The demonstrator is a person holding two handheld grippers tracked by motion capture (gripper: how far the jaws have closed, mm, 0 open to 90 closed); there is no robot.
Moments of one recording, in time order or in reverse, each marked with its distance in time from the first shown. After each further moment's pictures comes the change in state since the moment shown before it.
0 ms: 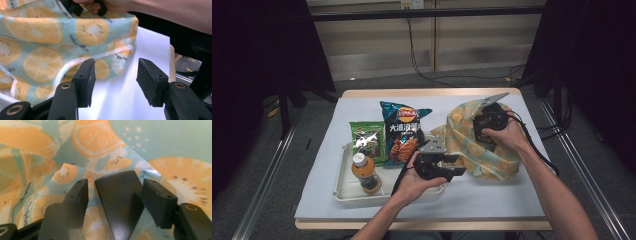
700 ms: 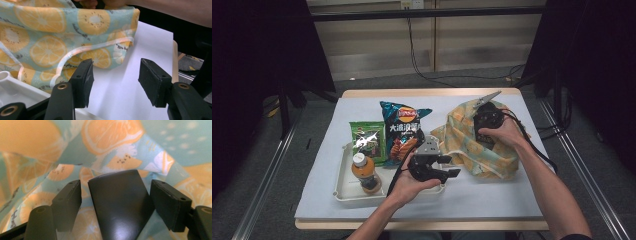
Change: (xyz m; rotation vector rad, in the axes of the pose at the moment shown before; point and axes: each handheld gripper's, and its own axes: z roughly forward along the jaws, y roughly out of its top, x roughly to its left) left arm 0.006 -0.009 -0.008 0.012 0.025 -0.015; right arm -0.008 0.003 0.020 0.071 0.046 -0.031
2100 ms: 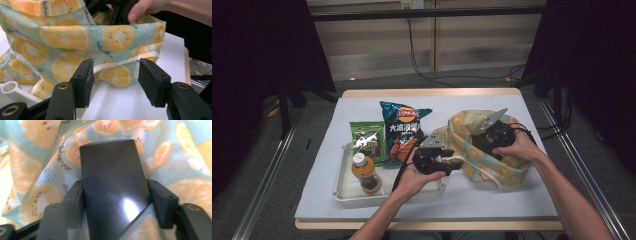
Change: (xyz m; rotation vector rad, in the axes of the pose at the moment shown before) left arm 0.011 0.010 0.016 -0.011 0.031 -0.009; right arm 0.036 -0.039 -0.030 0.099 0.080 -0.203
